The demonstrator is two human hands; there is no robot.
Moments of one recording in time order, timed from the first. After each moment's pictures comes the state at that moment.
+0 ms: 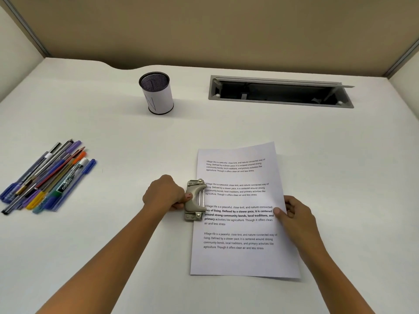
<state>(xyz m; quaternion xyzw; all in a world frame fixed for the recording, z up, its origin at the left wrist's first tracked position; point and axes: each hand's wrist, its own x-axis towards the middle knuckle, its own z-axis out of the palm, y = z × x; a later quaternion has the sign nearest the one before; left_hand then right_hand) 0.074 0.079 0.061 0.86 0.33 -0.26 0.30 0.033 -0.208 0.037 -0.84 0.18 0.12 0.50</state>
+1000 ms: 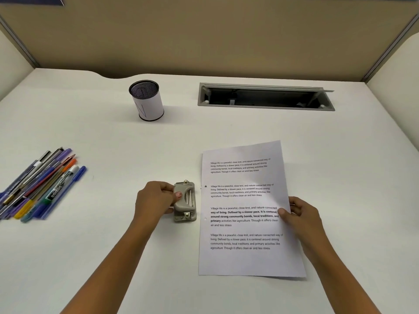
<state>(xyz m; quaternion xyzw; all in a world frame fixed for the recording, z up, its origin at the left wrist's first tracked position) 0.044 0.073 0.070 0.79 0.32 -0.09 0.52 0.031 -0.242 0.038 -0.79 0.23 0.10 0.56</state>
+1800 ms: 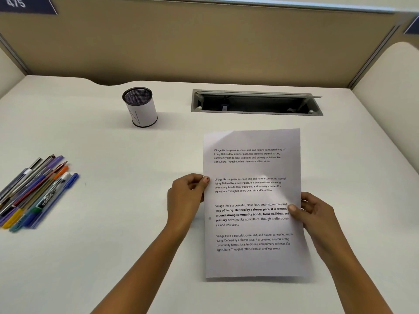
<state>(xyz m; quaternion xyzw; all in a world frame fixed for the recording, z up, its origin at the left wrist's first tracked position) 0.049 0.002 0.086 0.75 0.21 -0.02 0.63 0.031 -0.269 0.067 -0.74 0.19 0.06 0.64</state>
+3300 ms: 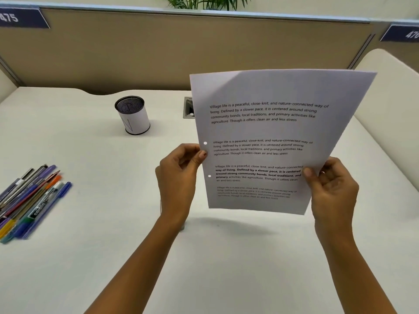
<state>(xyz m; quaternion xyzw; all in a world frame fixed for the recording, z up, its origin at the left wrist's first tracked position) 0.061 -0.010 0.138 0.73 0.05 0.19 0.66 0.044 -0.255 0.129 -0.73 0.02 -0.26 0.63</state>
